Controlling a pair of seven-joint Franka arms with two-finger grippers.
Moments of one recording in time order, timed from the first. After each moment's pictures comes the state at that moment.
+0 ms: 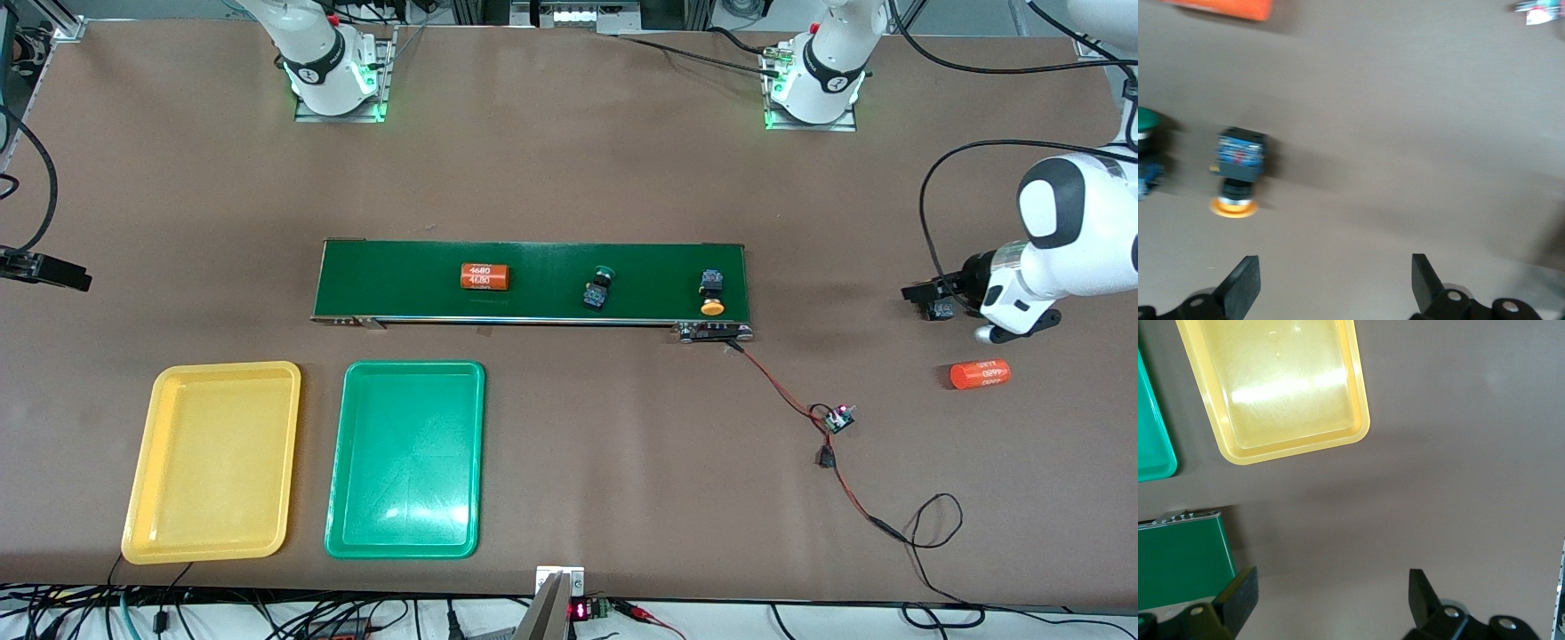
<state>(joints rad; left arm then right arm) 0.47 0.28 -0.22 -2.07 -0.01 2.06 -0.07 -0.09 0.27 -0.08 -1.43 -0.12 1.59 -0.01</state>
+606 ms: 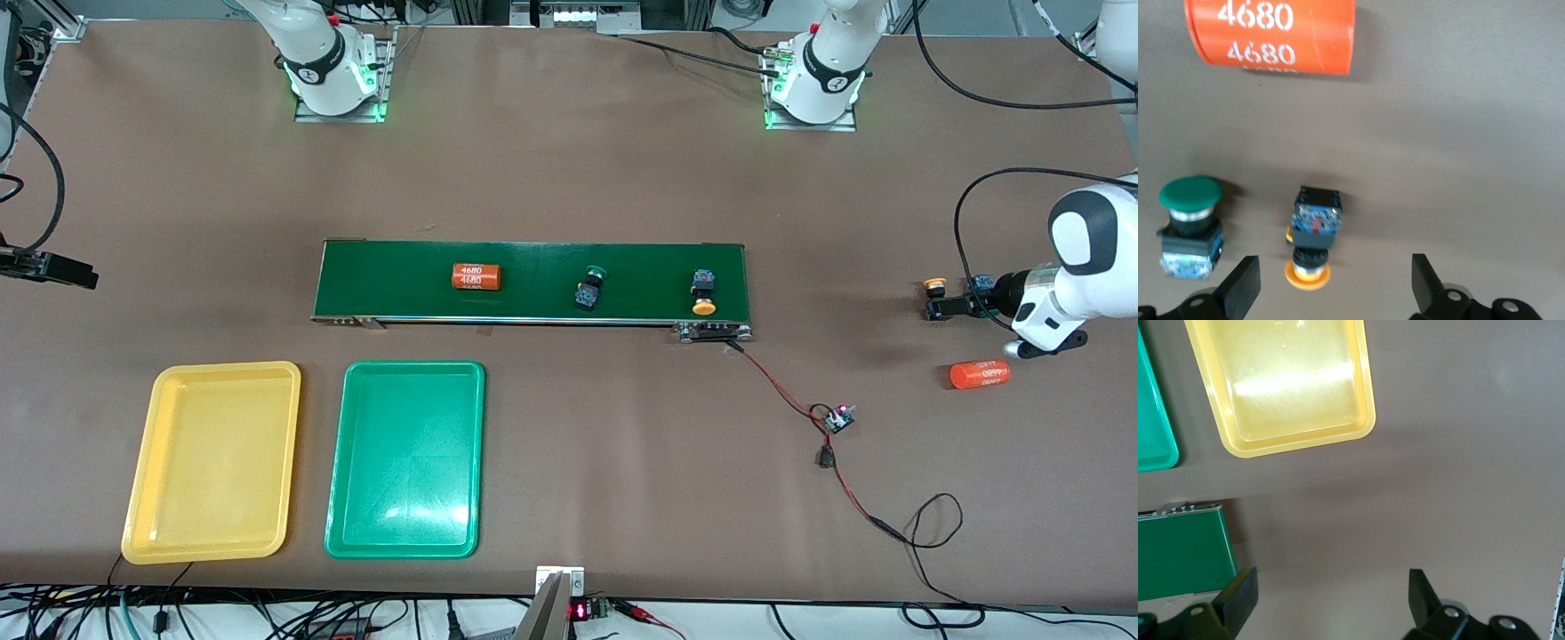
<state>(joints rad) 0.57 0.47 -0.22 -1.93 0.05 2.10 0.08 -0.09 0.27 -0.08 -1.44 -0.11 1.59 -0.04</state>
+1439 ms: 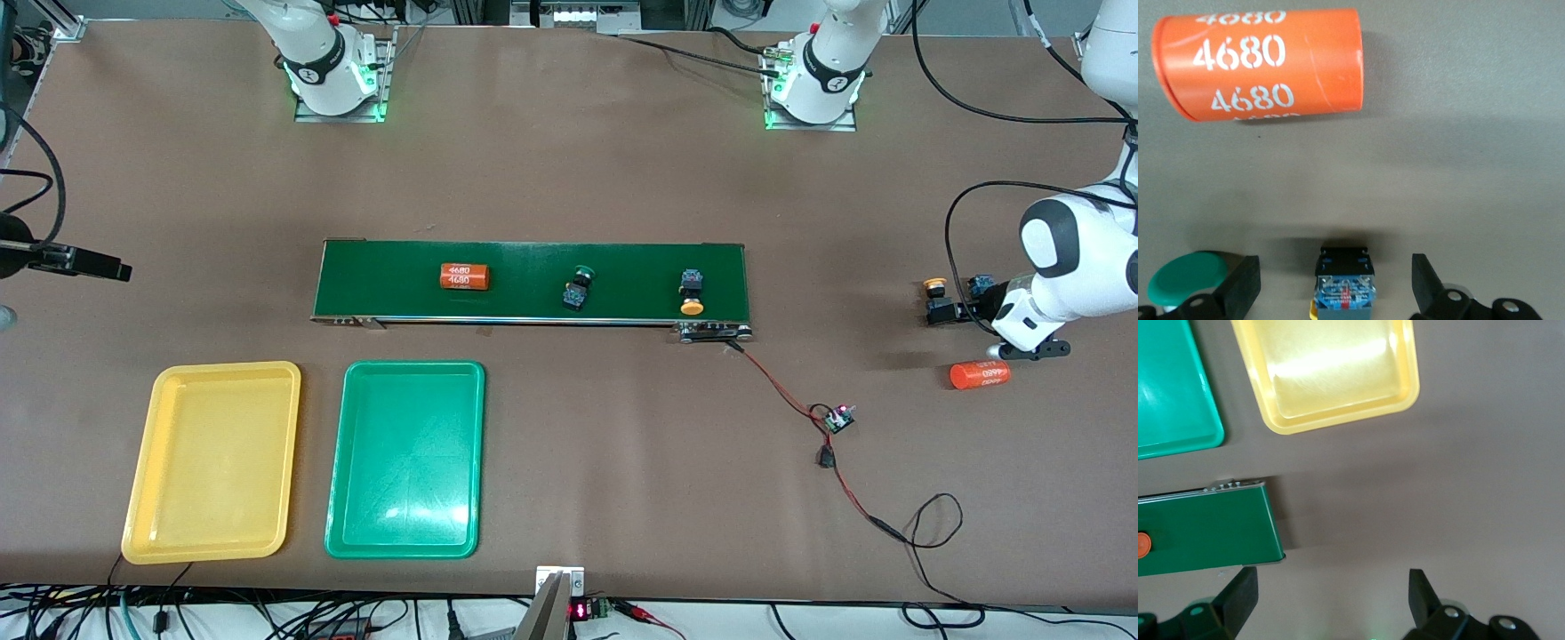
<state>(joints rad) 0.60 0.50 -0.22 -2.05 0.10 2.40 0.21 -0.10 0.26 -0.09 -1.45 0.02 1.50 -0.02</state>
